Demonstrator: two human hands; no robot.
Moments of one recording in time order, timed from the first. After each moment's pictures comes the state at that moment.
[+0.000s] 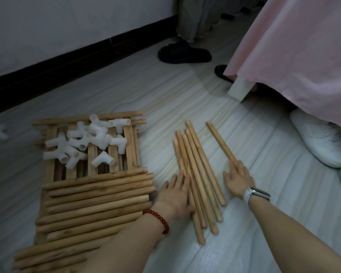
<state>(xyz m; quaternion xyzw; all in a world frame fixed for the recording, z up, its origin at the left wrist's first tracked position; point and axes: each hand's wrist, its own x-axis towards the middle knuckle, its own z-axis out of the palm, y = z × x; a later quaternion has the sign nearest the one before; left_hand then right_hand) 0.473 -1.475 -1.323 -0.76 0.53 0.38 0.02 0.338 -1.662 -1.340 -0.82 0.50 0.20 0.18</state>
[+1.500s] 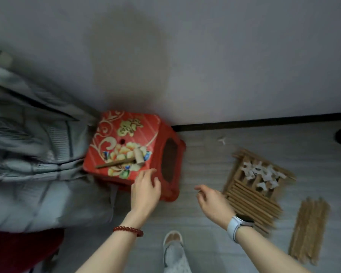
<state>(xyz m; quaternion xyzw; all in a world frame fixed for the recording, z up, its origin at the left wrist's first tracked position) 0.546 -0.978 -0.778 -0.95 -0.17 0.07 -0.26 0.537 -1.173 -0.812 -0.90 -0.03 0.29 0.34</state>
